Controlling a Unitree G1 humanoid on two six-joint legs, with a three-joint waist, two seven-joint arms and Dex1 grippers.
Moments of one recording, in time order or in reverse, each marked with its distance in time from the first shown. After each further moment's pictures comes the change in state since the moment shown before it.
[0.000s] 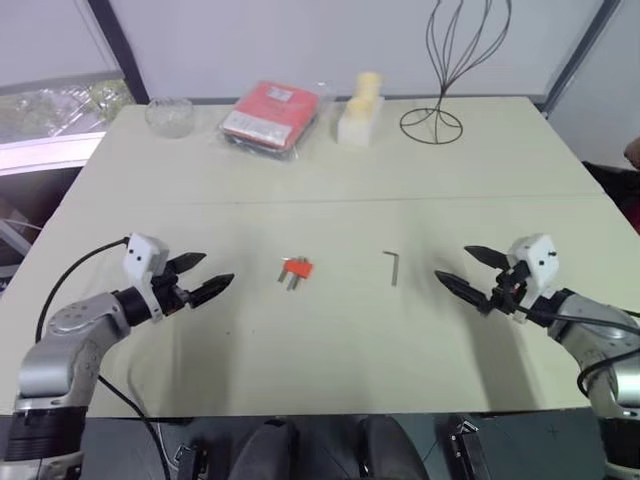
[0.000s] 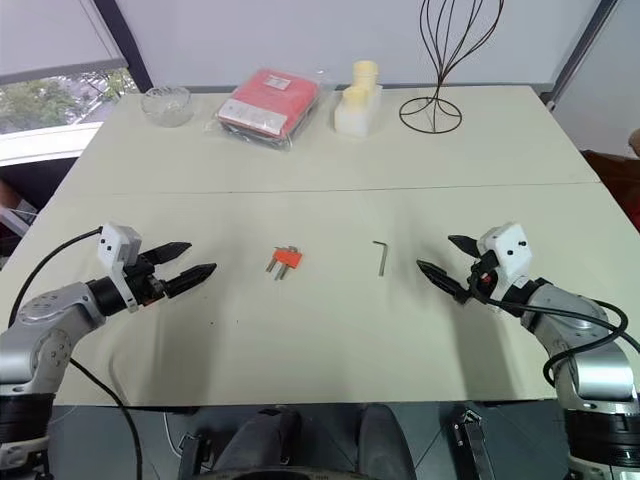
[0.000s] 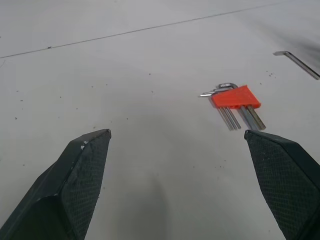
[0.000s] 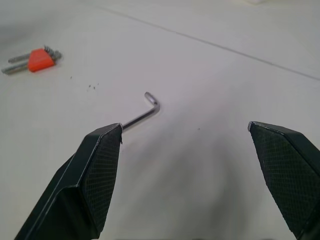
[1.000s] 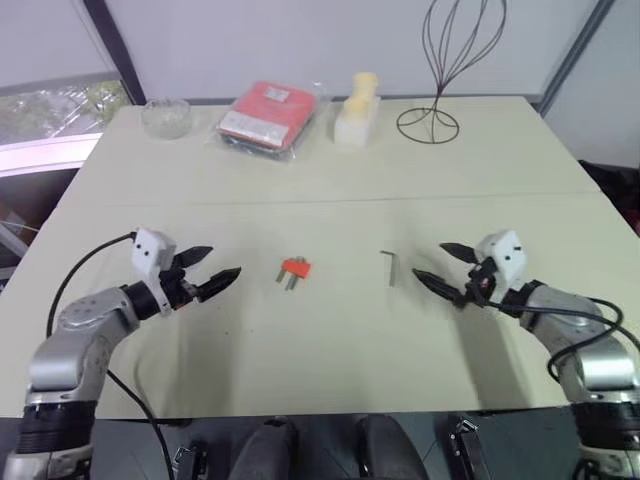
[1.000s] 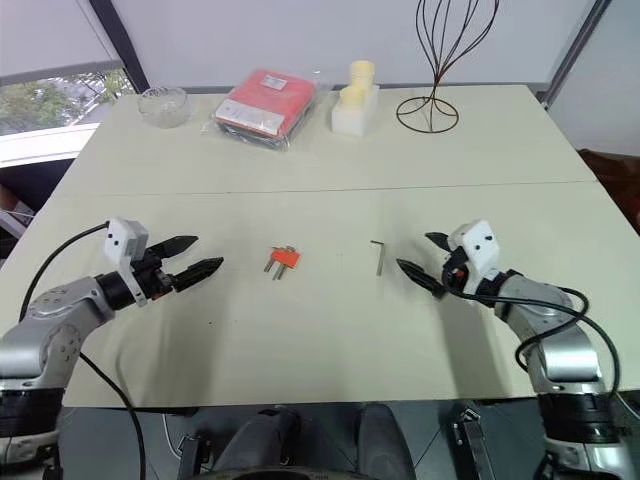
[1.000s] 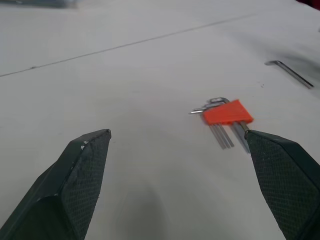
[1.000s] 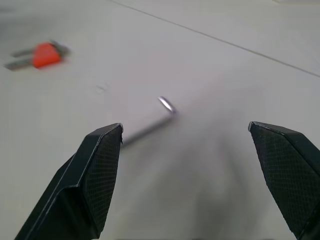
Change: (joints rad) left arm -0.063 -0.014 -0.045 0.017 0.019 -0.021 -0.023; right arm -0.155 0.093 0.189 0.051 -0.087 -0.030 -0.015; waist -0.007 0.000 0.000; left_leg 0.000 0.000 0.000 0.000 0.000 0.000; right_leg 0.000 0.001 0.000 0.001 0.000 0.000
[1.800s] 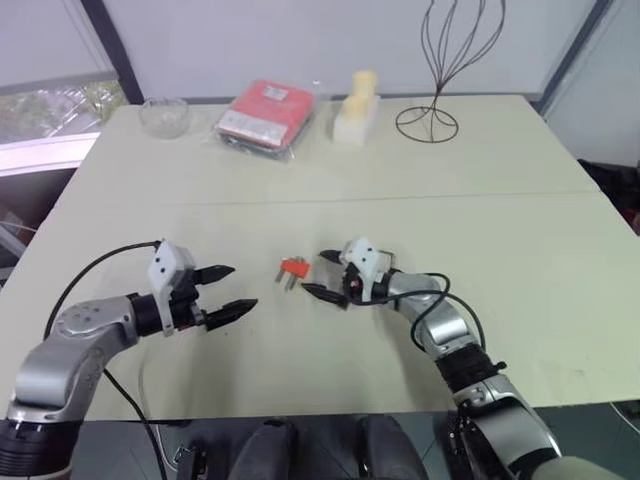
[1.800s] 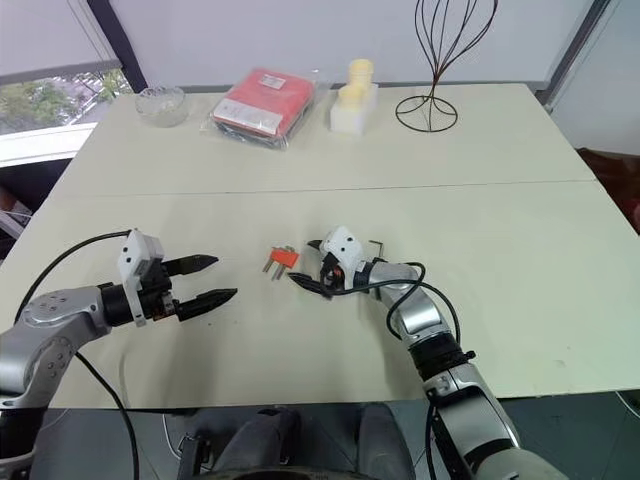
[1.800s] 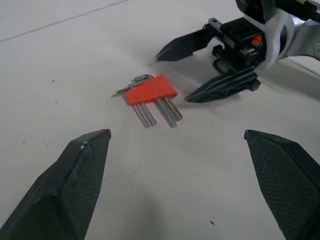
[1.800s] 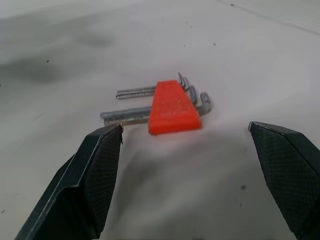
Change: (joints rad) left arm 0.122 0.075 -0.029 -0.224 -0.047 0.087 -0.047; right arm -0.332 0.383 0.328 0.522 -0.224 -0.276 0.016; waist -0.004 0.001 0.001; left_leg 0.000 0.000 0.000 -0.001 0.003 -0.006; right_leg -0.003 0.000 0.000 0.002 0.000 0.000
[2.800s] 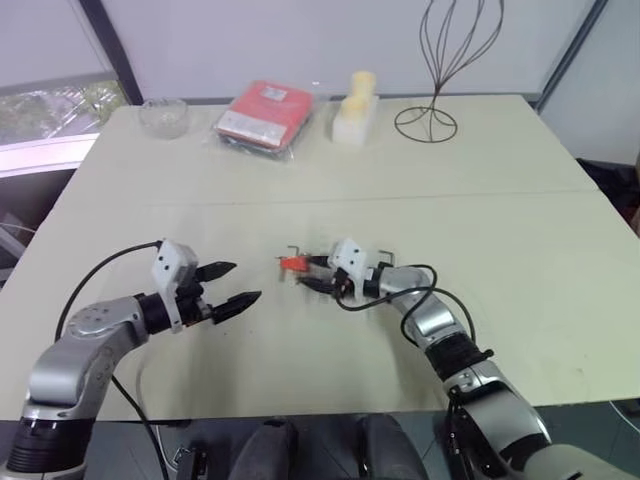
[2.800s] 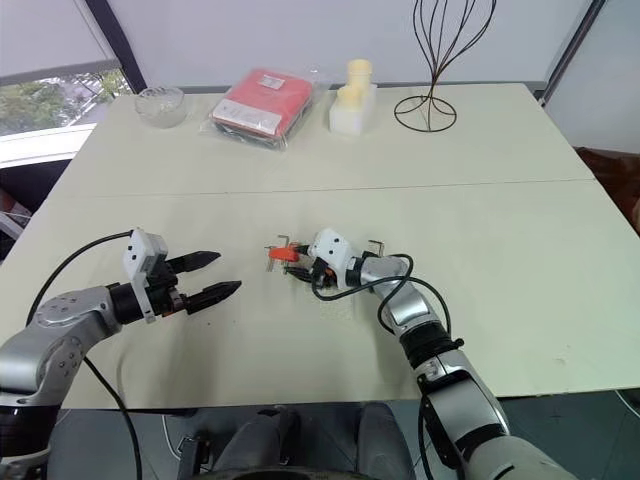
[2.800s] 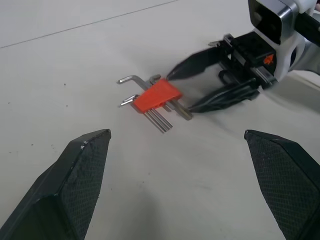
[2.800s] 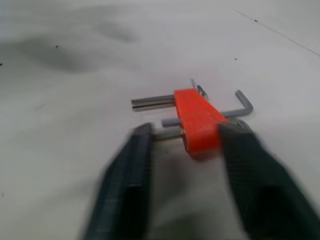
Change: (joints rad) left arm -0.023 -0.050 -0.007 0.041 0.005 -0.016 0.038; right arm -0.039 -0.023 0.004 0.065 -0.082 -0.120 0.060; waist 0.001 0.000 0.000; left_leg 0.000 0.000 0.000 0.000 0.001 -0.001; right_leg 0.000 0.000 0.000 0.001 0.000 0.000
